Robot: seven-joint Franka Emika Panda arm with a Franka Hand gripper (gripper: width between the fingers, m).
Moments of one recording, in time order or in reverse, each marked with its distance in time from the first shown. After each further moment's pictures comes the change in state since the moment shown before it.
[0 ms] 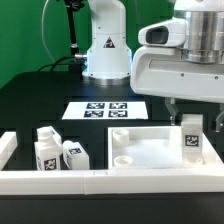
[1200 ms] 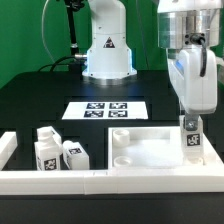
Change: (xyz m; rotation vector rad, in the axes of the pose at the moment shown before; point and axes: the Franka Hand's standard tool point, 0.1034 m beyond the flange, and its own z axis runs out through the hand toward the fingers) arm -0.007 0.013 0.001 0.095 -0.023 1.091
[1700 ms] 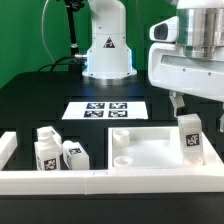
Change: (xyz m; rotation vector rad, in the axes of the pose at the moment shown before) arm -0.018 0.002 0.000 -0.026 0.043 -0.717
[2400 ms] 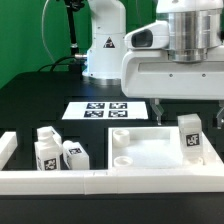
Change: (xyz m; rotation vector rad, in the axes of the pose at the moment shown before) arm 0.017 0.006 0.001 0.037 -0.065 -0.532
